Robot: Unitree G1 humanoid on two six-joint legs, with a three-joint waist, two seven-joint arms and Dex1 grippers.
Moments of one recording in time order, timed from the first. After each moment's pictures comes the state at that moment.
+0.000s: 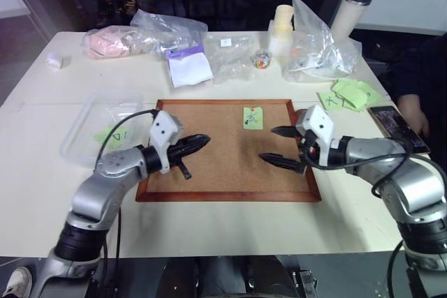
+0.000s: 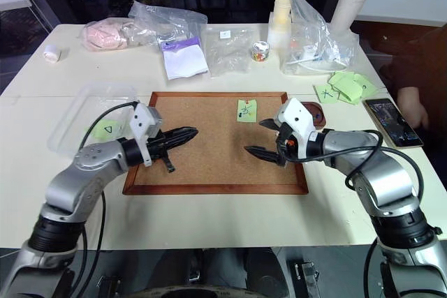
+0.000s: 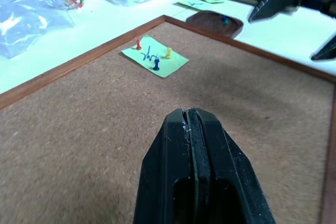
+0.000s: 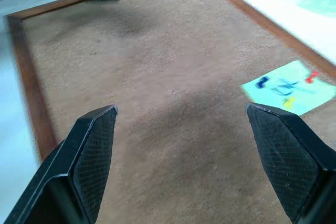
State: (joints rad) left arm -0.30 0.49 -0.10 -0.26 -0.41 0.49 -0.71; right arm -0.39 -0.75 0.06 -0.34 0.46 0.71 0.81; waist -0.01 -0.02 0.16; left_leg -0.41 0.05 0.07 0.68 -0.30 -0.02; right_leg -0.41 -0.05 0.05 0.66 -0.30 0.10
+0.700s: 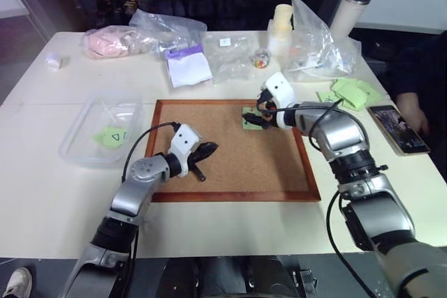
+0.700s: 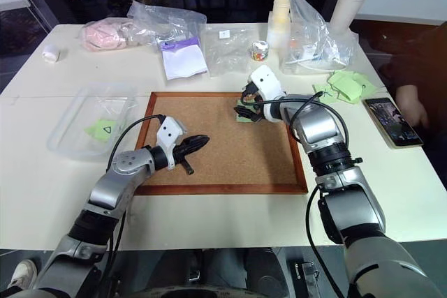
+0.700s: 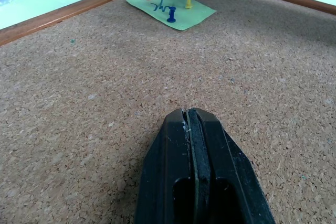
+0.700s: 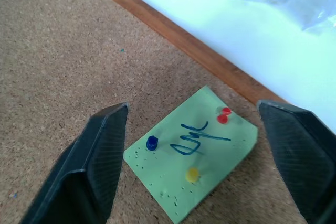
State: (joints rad) left arm -0.32 0.36 -0.18 0.01 -0.21 0.30 -0.67; right arm -0.86 -0.42 0.21 0.38 0.15 0.63 0.65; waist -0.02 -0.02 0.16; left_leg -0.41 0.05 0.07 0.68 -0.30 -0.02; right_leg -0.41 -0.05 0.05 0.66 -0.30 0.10
